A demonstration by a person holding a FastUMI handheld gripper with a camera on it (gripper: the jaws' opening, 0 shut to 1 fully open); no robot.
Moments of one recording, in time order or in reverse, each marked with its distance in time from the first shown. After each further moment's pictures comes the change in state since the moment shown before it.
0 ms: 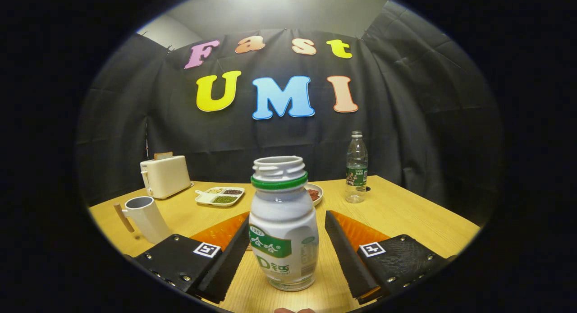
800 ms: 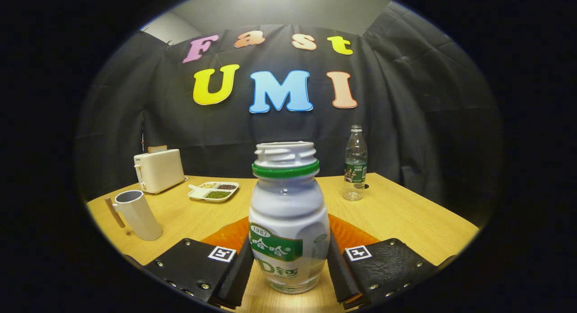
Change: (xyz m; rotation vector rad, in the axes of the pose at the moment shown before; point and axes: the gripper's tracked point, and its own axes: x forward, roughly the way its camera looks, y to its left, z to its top) arm 0.014 -0.004 -0.010 -0.021 0.033 -0.011
